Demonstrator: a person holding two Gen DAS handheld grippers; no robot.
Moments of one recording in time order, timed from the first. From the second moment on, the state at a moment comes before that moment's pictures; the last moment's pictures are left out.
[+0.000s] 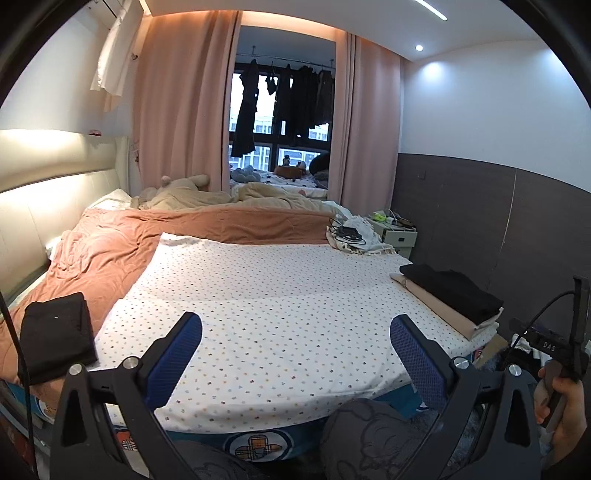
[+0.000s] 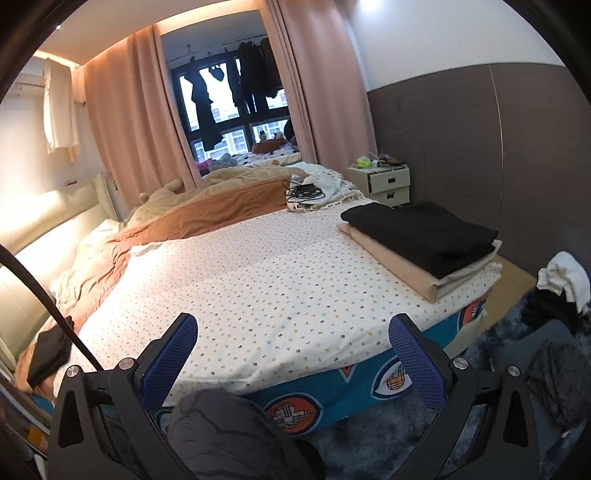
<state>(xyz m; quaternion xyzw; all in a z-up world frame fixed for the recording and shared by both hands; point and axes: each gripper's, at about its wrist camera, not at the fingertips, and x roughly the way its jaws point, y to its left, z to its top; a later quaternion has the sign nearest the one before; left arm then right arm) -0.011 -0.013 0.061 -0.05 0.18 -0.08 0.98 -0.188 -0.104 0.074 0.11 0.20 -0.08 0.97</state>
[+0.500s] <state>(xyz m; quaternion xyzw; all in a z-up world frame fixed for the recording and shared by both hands) -0.016 -0.009 0.045 -0.05 0.18 -0.08 0.98 -0.184 -0.080 0.049 0.08 0.19 -0.07 0.98</state>
